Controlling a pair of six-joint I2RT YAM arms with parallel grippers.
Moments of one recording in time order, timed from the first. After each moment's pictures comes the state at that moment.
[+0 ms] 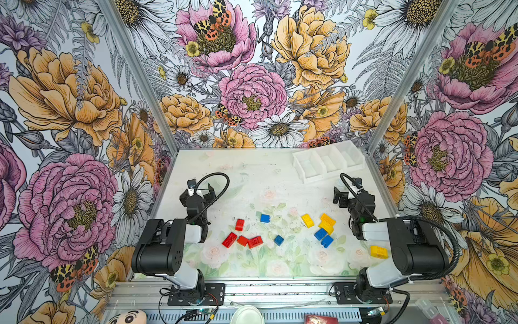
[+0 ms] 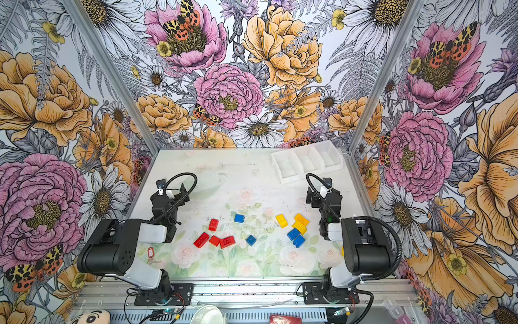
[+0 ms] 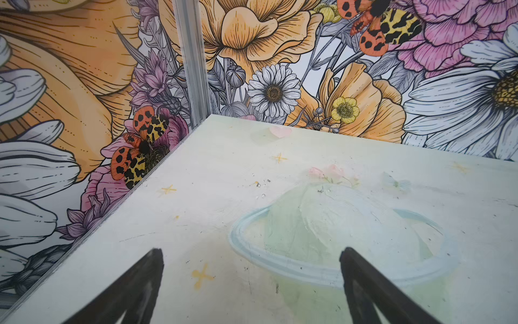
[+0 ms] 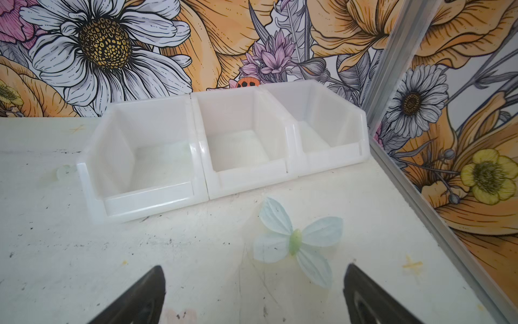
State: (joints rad) left arm -0.01 1.55 0.35 0.97 -0.28 -0.08; right arm -0.05 1.53 0.37 0.87 -0.04 -0.01
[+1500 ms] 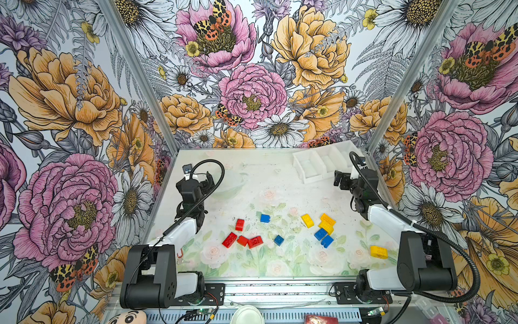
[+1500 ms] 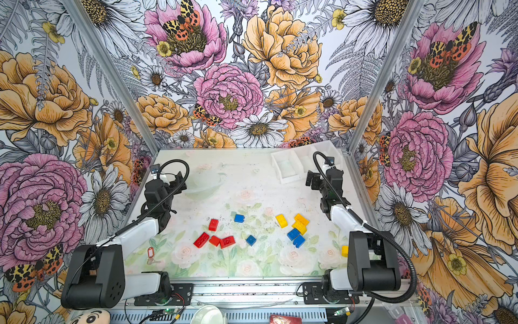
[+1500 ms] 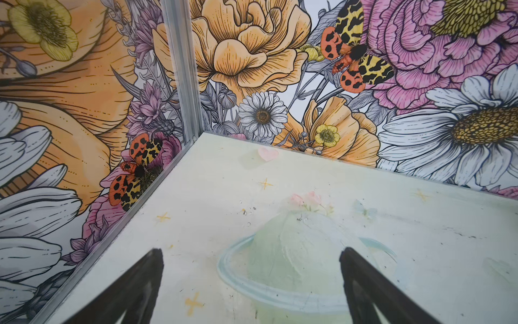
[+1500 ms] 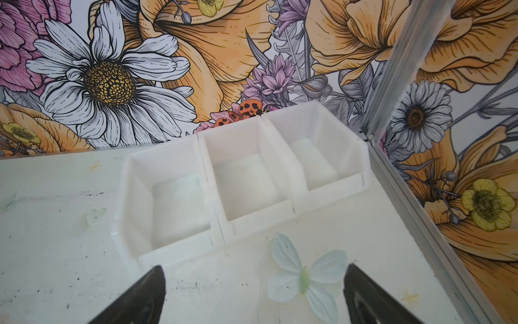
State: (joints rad) left arm -0.02 1.30 0.59 0.43 -0.25 -0.14; right arm -0.01 1.42 0.79 0.22 -0.02 0.08
